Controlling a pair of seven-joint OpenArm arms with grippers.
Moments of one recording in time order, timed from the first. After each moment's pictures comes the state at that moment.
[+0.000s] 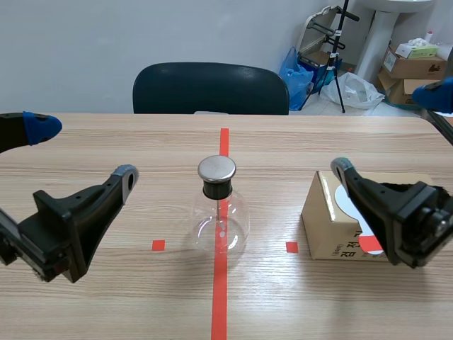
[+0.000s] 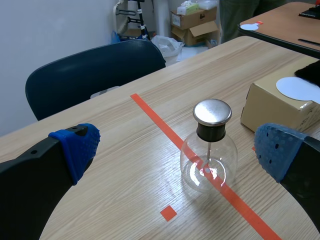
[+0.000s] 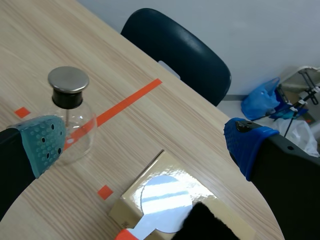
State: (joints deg) left arm 40.7 -16.4 -11.6 124.2 -9.7 -31.9 -4.0; right arm -47.0 38.1 12.3 127.0 10.4 15.1 8.3
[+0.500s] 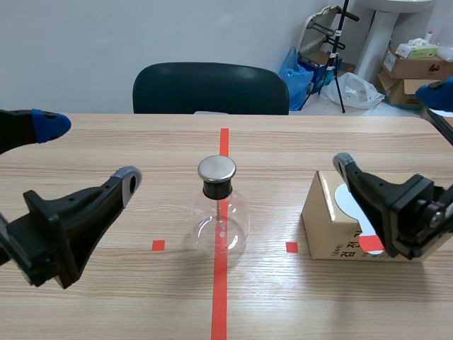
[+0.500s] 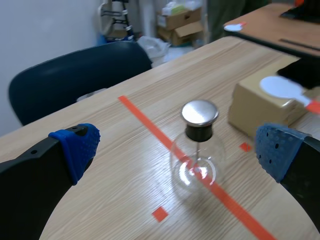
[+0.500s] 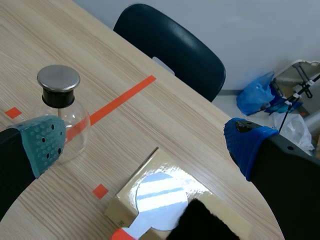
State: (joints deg) left arm 40.7 -23.6 -10.3 124.2 -16.1 -31.9 -3.8; right arm -46.0 37.0 12.3 127.0 10.4 14.9 5.5
